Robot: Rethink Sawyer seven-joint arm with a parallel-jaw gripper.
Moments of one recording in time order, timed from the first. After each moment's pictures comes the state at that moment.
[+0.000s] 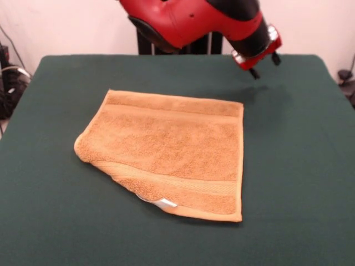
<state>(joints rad) -0.62 -0.29 0.60 1.95 -0.31 0.60 1.56</state>
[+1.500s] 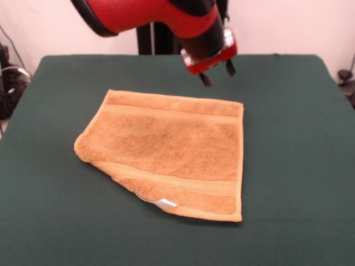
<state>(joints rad) -0.65 -0.44 0.54 1.76 -0.31 0.86 1.56</state>
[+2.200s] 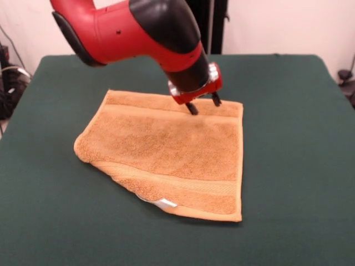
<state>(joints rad) -0.64 -0.32 0.50 1.63 -0.37 0.83 1.56</state>
